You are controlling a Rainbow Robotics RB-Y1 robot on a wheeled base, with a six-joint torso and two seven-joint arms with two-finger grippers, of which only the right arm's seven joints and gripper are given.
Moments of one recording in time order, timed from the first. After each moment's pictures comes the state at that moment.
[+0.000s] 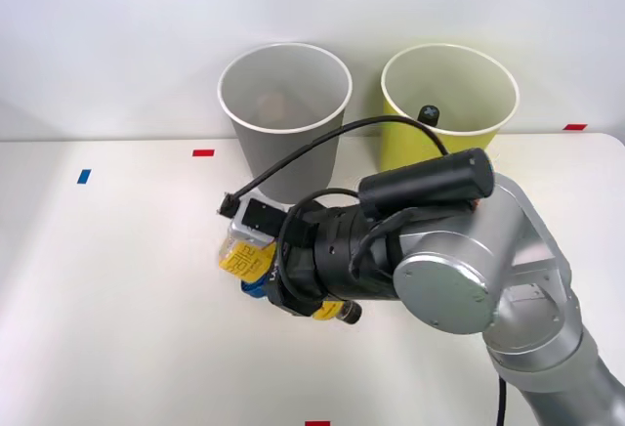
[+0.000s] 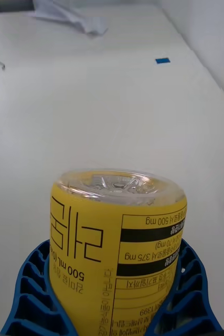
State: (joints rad) arm -0.36 -0.23 0.47 -2.19 -0.70 1.38 2.06
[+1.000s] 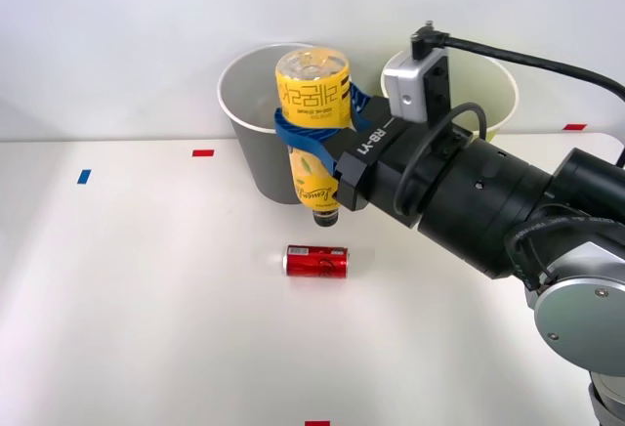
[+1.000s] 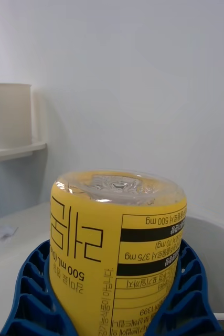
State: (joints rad) arm -0.13 -0.34 0.26 -2.38 -0.90 0.64 2.00
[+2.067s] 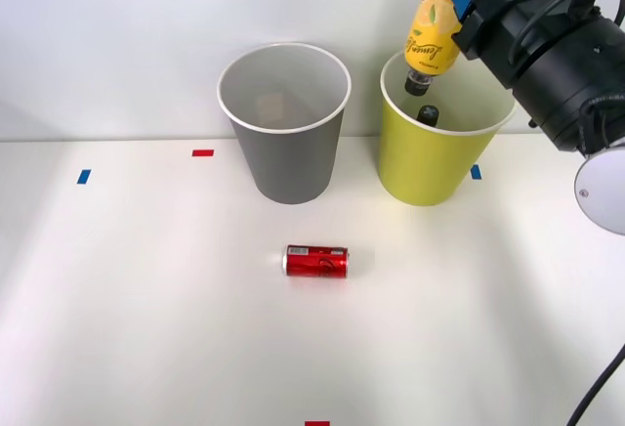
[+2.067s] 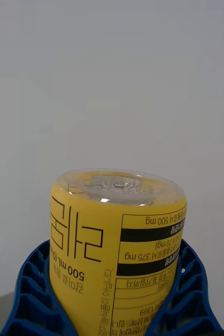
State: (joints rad) arm -0.36 -0.43 -0.01 -2.08 -0.79 0.40 1.76
